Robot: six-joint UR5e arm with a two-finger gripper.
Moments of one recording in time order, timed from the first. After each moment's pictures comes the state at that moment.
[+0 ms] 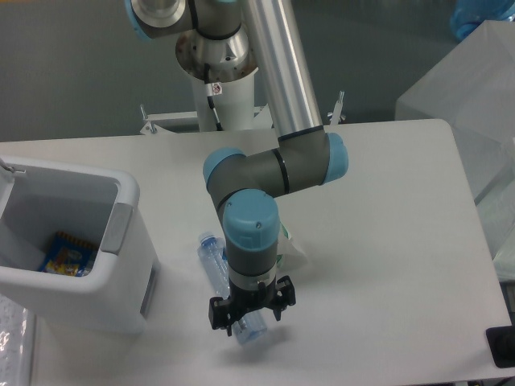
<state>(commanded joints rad) 2.31 -2.20 -1.49 -0.77 1.52 -0.04</state>
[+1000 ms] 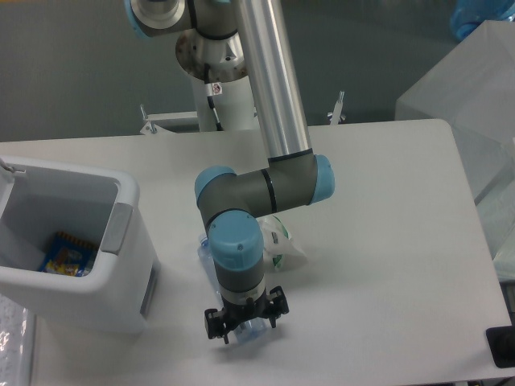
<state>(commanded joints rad) 2.28 -2.27 -1.49 -0.72 1.57 -0.04</state>
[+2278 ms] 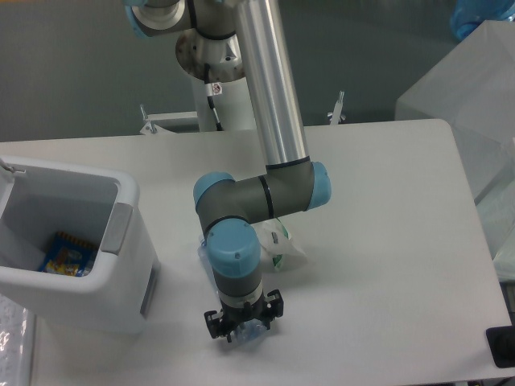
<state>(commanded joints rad) 2.28 -2.27 -1.50 -0.72 1.58 -0.03</state>
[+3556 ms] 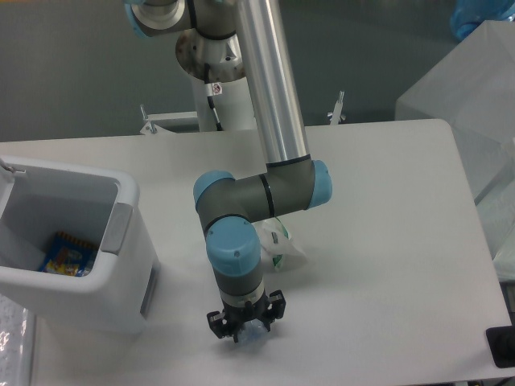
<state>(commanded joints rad) 2.28 -2.26 -1.49 -0.73 1.60 -0.02</state>
